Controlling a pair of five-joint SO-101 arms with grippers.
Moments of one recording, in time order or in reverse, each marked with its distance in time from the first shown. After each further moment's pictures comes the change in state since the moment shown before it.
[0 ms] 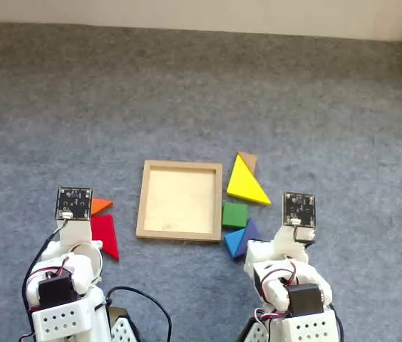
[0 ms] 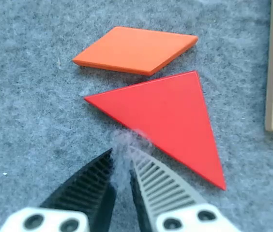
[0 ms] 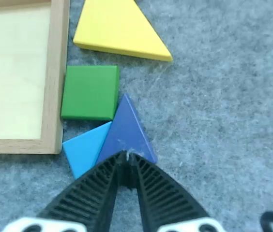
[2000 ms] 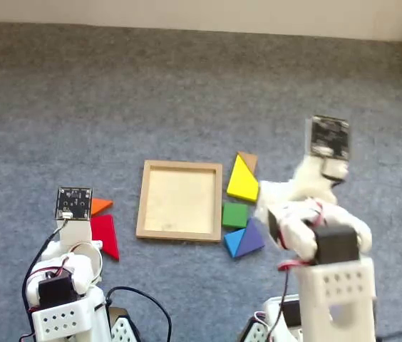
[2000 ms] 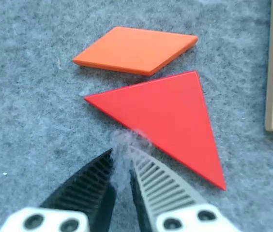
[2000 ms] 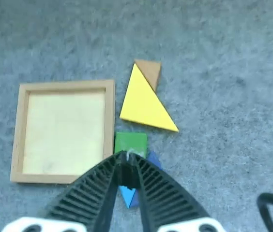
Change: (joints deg) left arm 0.0 0.0 0.0 0.0 0.0; right arm -0.6 51.2 -58.5 7.7 0.1
